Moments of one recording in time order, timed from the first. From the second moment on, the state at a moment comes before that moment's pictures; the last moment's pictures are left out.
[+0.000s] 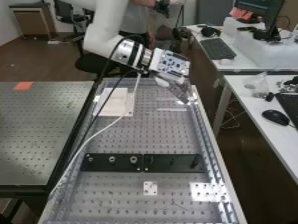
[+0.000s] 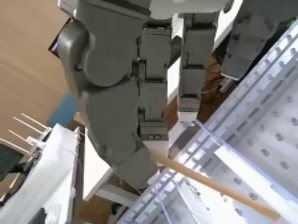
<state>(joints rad) 1.76 -2.15 -1.33 -3.22 -1.40 0.15</state>
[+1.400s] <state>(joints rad) 1.81 -2.16 -1.28 -3.31 -1.36 0.23</state>
